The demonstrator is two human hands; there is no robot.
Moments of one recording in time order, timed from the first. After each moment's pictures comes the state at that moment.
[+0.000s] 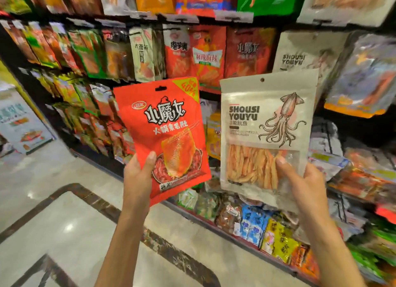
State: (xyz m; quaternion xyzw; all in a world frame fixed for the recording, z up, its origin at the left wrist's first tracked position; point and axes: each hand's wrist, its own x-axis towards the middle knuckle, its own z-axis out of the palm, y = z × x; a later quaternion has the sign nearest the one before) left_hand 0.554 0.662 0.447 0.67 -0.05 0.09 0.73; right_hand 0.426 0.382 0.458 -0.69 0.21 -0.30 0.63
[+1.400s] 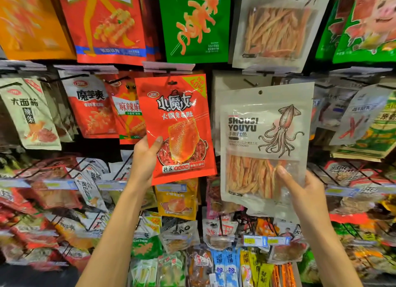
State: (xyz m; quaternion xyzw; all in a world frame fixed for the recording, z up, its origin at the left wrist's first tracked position) left_hand 0.810 0.458 0.500 0.59 -0.27 -0.13 0.75; right_hand 0.513 0.318 0.499 -0.65 0.33 -0.45 0.52
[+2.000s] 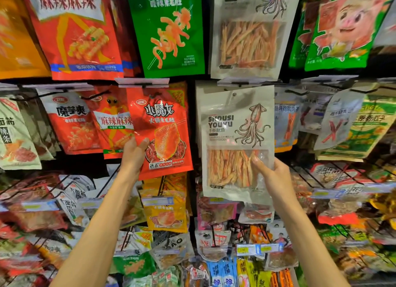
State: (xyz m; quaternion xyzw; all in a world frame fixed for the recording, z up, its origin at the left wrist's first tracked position) left_hand 0.863 0.410 0.501 0.64 -0.27 -0.12 0.71; right_hand 0.547 0.263 0.501 -0.65 0.33 -0.43 0.53
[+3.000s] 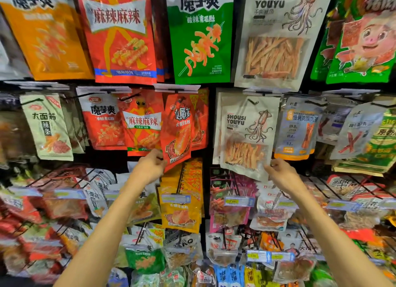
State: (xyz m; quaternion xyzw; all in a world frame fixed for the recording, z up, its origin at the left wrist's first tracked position) left_hand 0.845 0.468 0.509 0.88 -0.33 -0.07 0.32; right_hand 0.572 0.206 0.488 -0.84 0.42 -0.21 0.28
